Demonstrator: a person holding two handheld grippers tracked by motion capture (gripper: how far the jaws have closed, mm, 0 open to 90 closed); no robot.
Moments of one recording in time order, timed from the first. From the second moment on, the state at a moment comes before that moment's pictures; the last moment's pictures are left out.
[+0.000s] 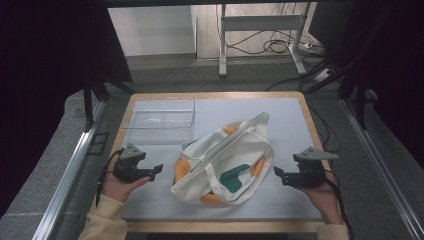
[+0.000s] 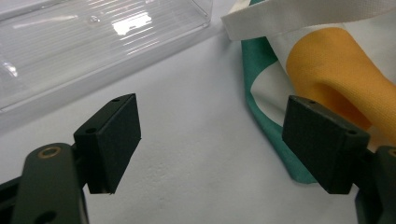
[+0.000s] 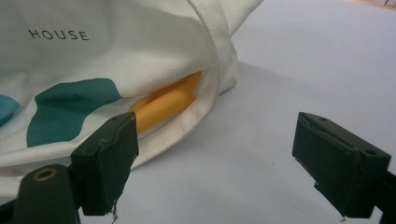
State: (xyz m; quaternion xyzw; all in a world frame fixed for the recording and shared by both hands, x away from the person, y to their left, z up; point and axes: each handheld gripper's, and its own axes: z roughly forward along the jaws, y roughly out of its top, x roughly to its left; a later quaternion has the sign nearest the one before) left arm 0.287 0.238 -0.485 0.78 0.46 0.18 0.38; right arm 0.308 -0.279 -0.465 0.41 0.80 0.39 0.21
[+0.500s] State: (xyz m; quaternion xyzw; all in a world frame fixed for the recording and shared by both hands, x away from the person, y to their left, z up) left arm 0.277 0.236 -0.462 0.77 0.45 0.15 0.42; right arm 0.311 -0.285 -0.467 0.41 0.80 0.39 0.21
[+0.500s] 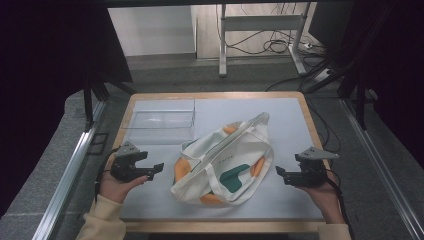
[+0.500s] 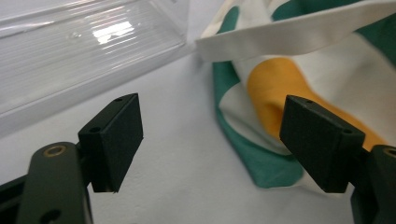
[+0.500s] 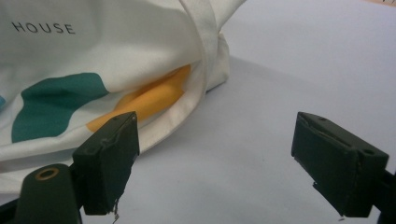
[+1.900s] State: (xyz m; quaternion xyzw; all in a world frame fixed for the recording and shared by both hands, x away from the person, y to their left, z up) left arm 0.253 0.176 -0.398 0.84 0.35 0.09 0.42; right arm 0.301 -0.285 -0.462 0.41 0.79 0.38 0.23
